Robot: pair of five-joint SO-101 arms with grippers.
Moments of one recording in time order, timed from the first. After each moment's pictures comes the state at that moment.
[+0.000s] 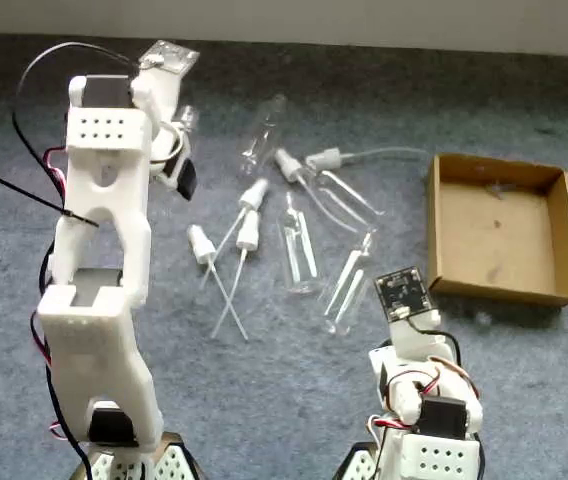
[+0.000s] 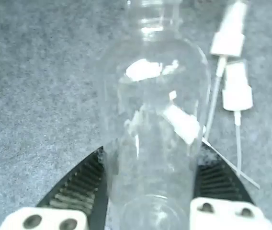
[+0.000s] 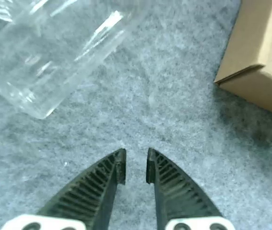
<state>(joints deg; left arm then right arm) -4.7 26.6 -37.8 99.6 -13.7 3.1 -104.6 95.6 71.4 26.0</state>
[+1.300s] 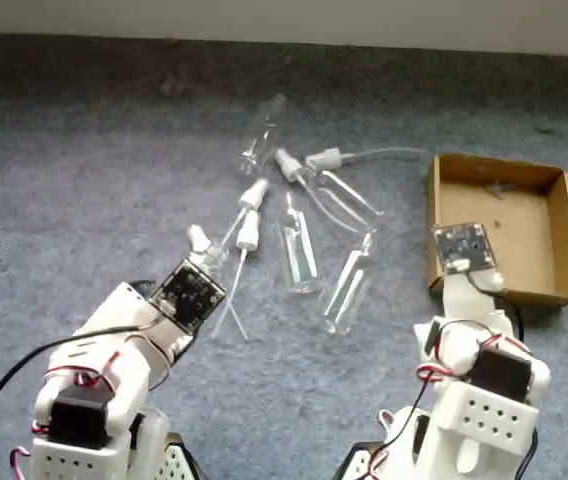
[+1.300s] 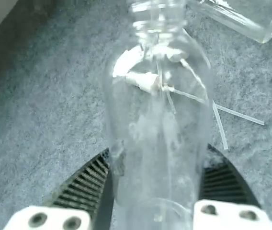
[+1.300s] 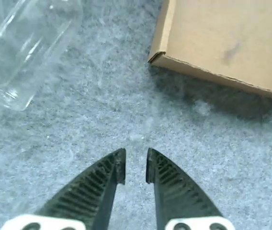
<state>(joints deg) 2.2 -92.4 70.6 75.8 -30.1 15.8 -66.0 57.1 81.3 29.2</state>
